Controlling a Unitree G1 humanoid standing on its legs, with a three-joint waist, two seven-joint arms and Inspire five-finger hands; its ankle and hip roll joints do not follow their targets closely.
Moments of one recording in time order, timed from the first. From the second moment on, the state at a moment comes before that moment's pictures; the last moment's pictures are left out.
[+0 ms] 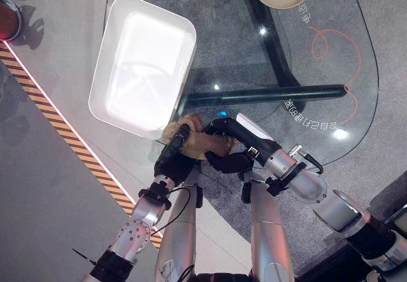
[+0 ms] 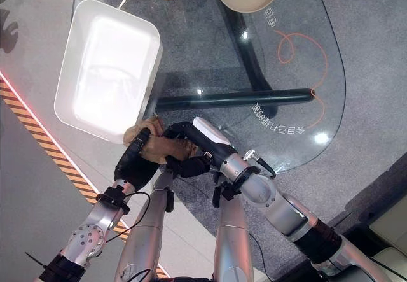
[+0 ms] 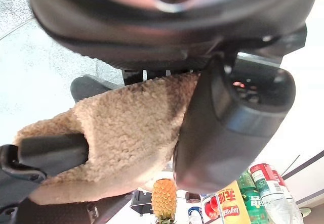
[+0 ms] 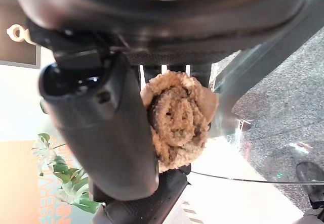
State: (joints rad) left arm -0.09 0.43 -0.38 -0.05 -1.64 -0.09 -0.06; right arm -0.38 -0.77 0.58 -0.29 0.07 0.03 -0.02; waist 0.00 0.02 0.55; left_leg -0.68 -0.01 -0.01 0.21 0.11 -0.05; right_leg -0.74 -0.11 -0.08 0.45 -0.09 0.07
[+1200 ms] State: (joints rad) left arm -0.11 0.36 -0.34 -0.05 -1.63 -0.10 -0.06; right arm -0.24 -0.71 0.49 -0.34 0.04 0.03 -0.23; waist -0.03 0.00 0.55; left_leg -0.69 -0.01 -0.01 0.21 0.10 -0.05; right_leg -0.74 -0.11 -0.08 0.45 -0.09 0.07
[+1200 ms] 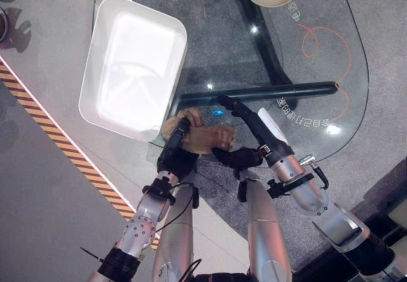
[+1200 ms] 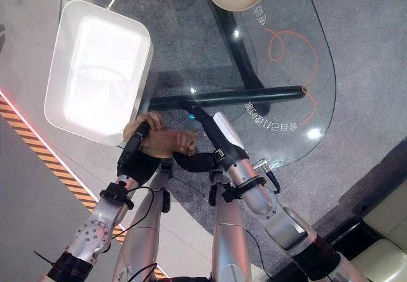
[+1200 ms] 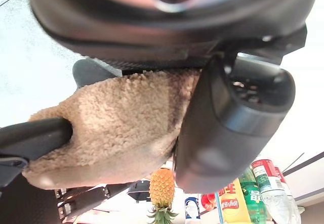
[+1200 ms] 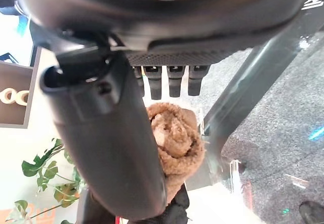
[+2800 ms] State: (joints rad) left arm -0.26 0.57 -0.06 0.07 -0.40 -0.35 0.72; right arm -0.30 -0.71 0.49 -0.21 0.36 0.29 -0.12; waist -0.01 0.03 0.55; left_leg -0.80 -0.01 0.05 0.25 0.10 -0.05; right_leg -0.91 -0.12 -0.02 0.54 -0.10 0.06
